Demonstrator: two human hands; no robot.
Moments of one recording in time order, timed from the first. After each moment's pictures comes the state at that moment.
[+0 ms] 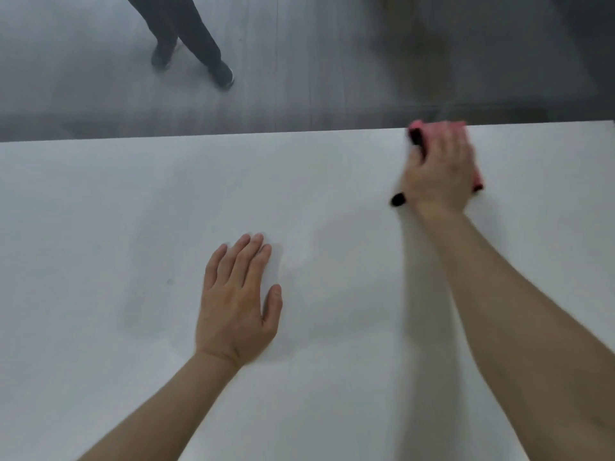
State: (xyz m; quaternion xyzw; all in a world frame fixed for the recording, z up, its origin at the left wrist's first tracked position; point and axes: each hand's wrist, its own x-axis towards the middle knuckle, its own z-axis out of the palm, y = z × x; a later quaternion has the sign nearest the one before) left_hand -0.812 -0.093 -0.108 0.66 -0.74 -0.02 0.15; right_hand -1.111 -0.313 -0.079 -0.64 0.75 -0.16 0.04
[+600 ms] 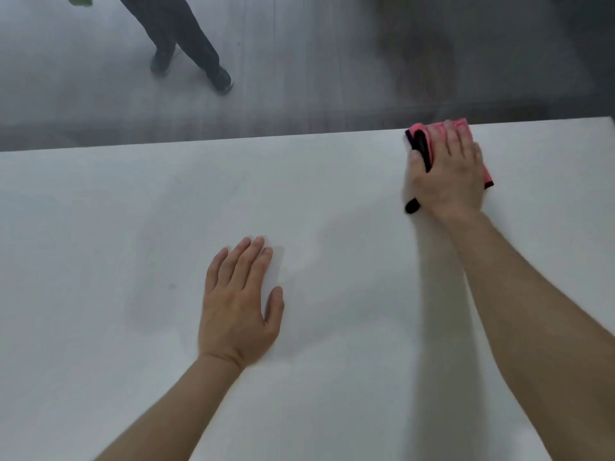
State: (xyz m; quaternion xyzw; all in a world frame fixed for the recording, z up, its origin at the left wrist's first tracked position) left_hand -0.811 -0.095 -0.111 0.66 -0.74 -0.01 0.16; right_hand -1.129 -0.313 -0.076 -0.66 0.74 -0.12 0.06
